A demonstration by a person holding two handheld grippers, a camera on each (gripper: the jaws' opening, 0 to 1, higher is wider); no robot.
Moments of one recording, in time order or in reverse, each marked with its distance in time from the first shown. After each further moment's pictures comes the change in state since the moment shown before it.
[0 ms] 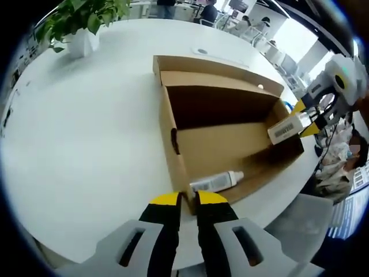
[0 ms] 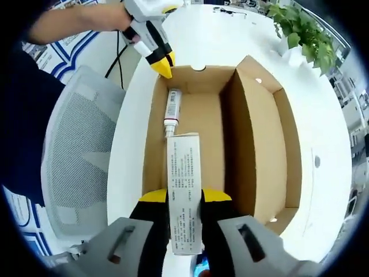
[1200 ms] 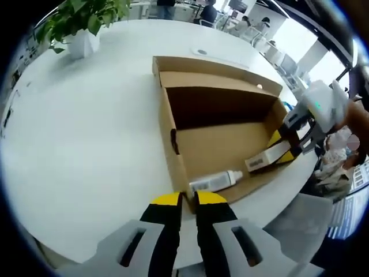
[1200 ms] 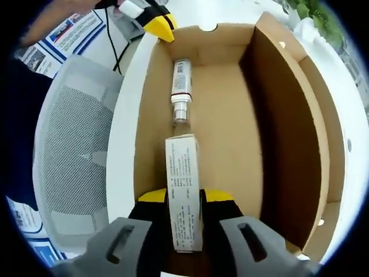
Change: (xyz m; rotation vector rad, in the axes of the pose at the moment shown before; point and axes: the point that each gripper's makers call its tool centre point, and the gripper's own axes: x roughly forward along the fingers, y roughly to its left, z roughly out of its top) left arm -0.002 -0.001 0.000 0.001 -0.003 0.000; right arm 0.085 0.026 -0.029 0.080 0.060 0.127
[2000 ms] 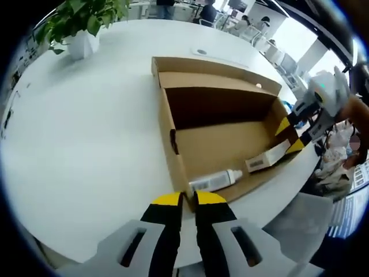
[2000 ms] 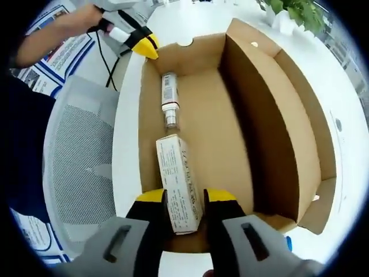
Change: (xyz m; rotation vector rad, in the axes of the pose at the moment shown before) left arm -0.003 -0.001 0.000 0.004 0.004 0.003; right arm -0.038 -0.007 0.000 0.123 -0.089 -0.016
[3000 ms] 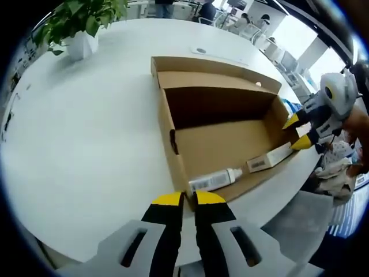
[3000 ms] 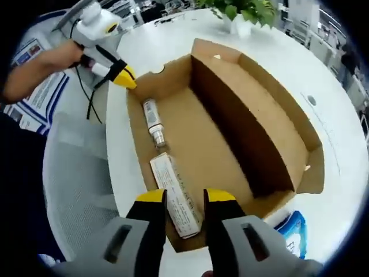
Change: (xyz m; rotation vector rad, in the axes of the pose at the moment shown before) left arm -0.001 0.001 0.000 0.008 0.011 0.007; right arm -0.009 -0.004 0.003 0.133 -0.063 -0.110
